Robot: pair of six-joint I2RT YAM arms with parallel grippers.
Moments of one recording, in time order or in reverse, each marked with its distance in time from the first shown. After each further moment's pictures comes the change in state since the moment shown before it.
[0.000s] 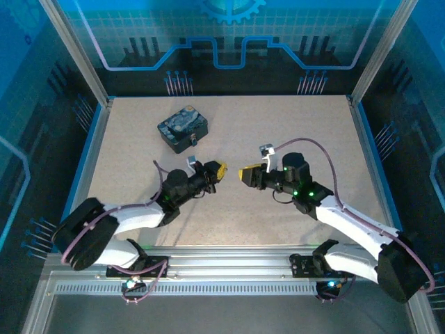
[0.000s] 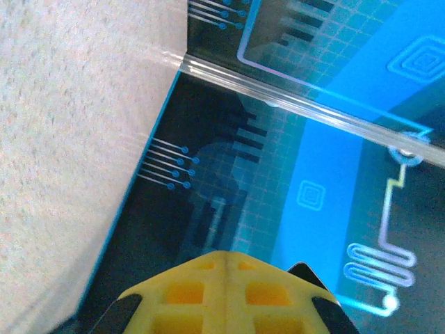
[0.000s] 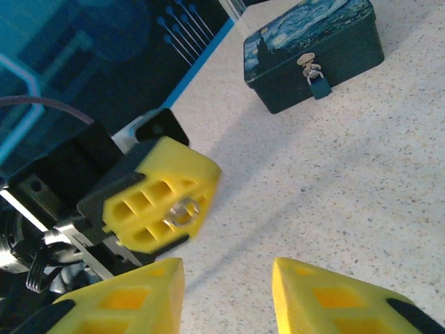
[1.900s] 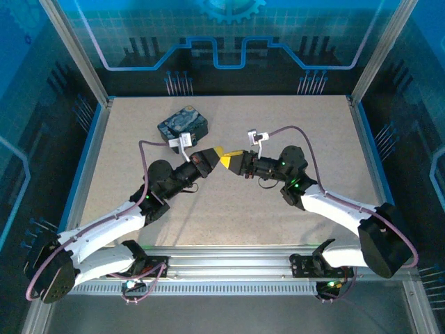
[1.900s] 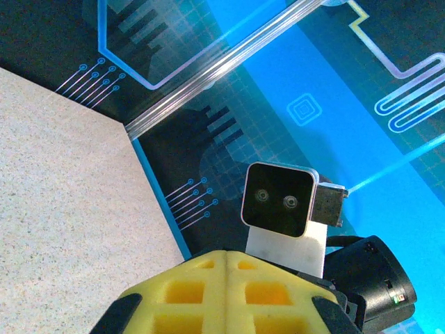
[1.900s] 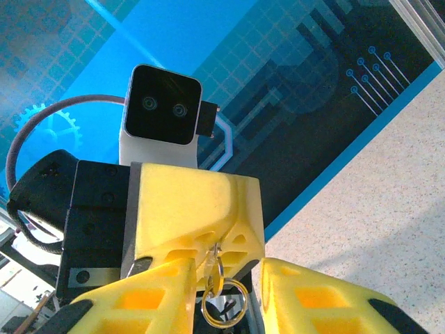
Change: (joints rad) left arm -0.032 -0.288 0.174 -0.289 0.008 0.851; right arm 0.053 0.219 0.084 0.615 -0.286 0.357
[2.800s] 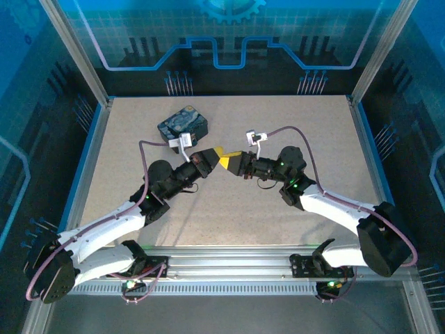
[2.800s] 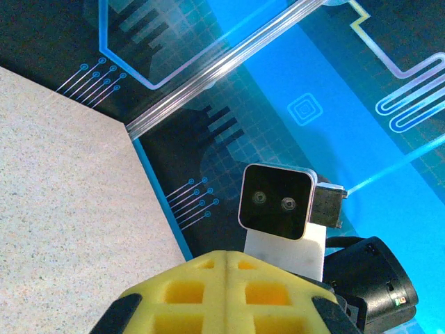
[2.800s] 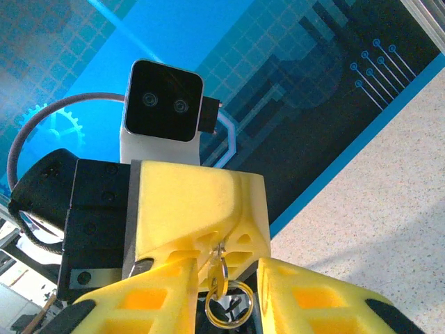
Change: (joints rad) left arm 0.000 0.000 -0.002 -0.001 0.000 0.000; right arm 0.011 0.009 0.002 0.007 0.000 0.015
